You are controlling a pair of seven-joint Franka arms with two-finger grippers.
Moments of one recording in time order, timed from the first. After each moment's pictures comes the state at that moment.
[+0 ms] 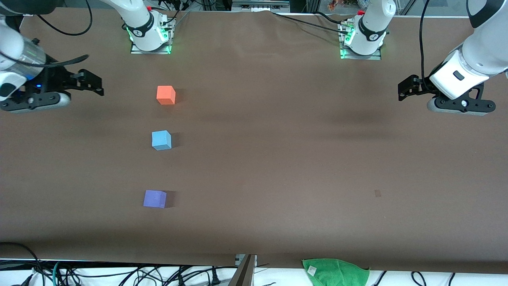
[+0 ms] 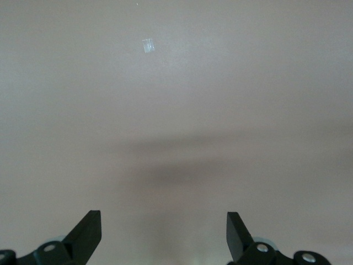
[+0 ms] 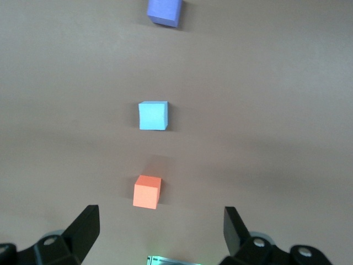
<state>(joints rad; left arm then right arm) 0.01 0.01 -0.14 -1.67 0.00 1.57 -0.05 0.42 0.04 -0.34 -1.59 0.06 1.52 -0.07</state>
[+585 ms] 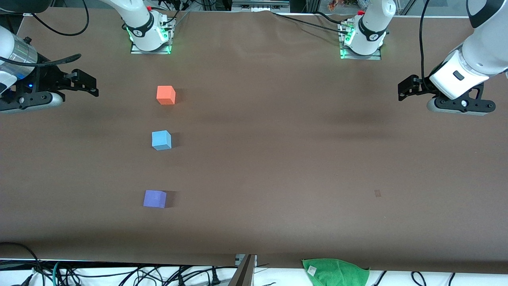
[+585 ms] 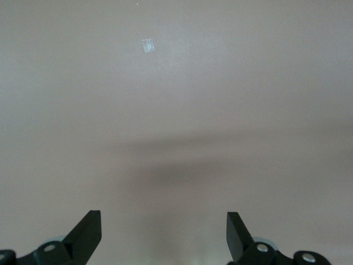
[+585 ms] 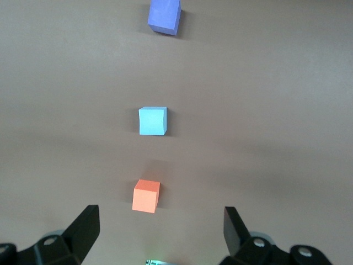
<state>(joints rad) 0.01 0.01 -0.14 -1.67 0.00 1.57 -0.05 0.42 0.06 -0.34 -1.56 0.06 1.52 -0.07</state>
